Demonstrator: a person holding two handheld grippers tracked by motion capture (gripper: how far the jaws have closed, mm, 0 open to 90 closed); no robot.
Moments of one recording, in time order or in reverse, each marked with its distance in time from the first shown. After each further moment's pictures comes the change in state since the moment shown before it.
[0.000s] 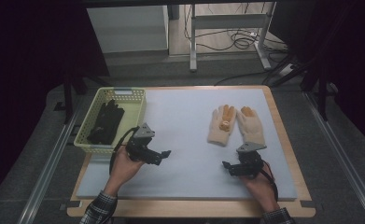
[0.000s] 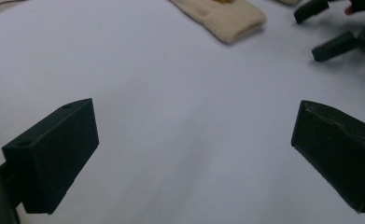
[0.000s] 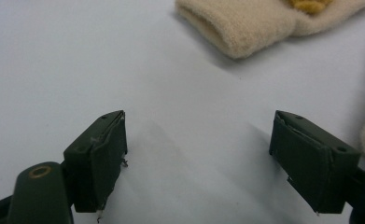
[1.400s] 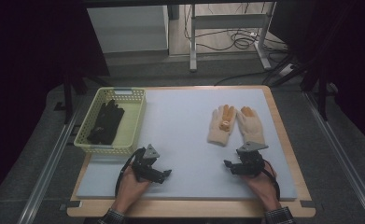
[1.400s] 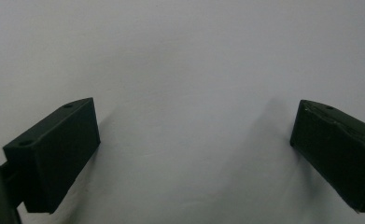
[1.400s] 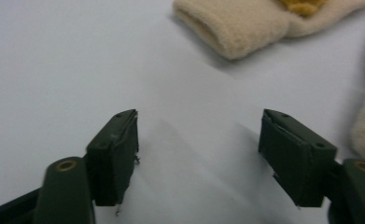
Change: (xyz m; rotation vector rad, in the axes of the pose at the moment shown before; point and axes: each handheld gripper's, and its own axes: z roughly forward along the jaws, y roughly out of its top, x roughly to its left) left arm -0.016 -0.063 0.039 0.121 0.042 -0.052; right arm -0.002 0.000 -0.004 -0.006 -0.001 0.002
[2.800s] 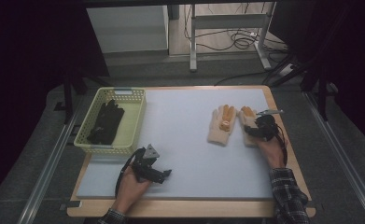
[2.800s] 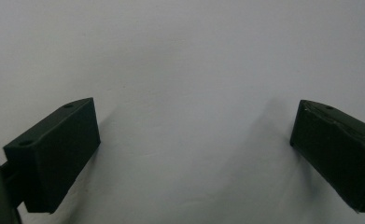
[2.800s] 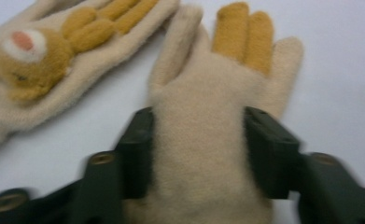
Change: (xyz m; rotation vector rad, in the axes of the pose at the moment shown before) left arm 0.000 0.000 0.000 -0.002 0.000 -0.001; right arm -0.130 0.039 0.034 0.028 -0.212 0.219
